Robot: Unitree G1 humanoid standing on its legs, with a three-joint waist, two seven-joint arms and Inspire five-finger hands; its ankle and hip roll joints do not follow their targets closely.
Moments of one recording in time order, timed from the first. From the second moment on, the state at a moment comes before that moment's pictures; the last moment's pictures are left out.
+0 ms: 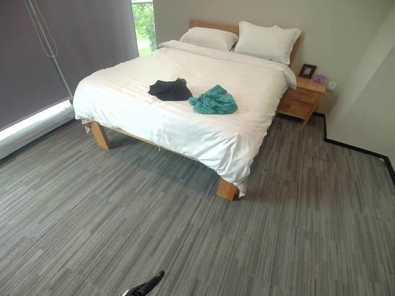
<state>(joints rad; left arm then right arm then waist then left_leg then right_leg) -0.05 0.17 -0.12 1.43 -0.31 -0.14 -0.03 0.07 -0.21 0.12 1.40 0.45 -0.08 0.07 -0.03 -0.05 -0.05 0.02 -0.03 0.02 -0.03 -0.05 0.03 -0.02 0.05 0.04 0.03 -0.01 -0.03</state>
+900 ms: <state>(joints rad) -0.13 0.38 -0.20 0.50 -0.42 -0.15 -0.02 0.13 -0.38 0.02 0.30 0.58 -0.16 0.05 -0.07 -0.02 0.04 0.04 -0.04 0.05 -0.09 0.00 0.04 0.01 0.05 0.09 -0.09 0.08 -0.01</state>
